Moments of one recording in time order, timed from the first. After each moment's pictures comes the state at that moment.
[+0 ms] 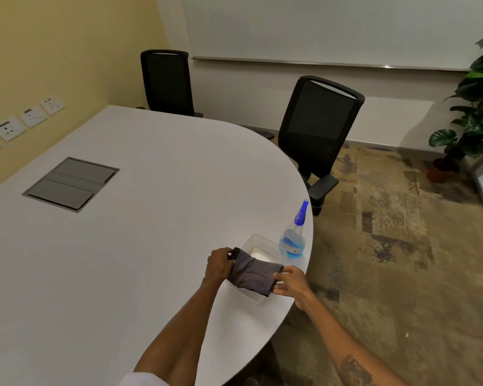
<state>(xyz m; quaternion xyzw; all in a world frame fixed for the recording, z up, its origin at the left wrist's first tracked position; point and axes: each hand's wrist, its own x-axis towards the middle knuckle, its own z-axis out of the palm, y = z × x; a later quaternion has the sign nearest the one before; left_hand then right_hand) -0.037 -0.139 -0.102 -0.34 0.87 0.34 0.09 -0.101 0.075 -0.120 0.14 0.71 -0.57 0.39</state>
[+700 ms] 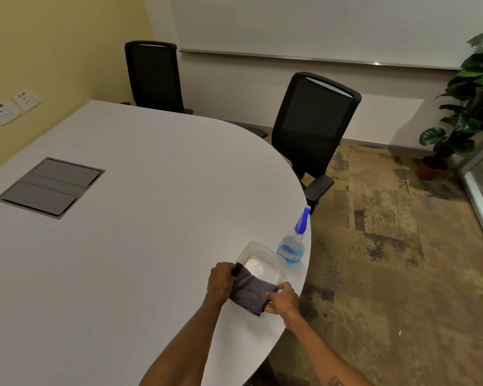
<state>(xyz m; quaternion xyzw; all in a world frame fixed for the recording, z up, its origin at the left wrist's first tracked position) -0.046 -0.141 -0.141 -0.29 0.91 0.29 0.10 -0.084 0.047 -0.156 0.15 0.80 -0.48 0.34</state>
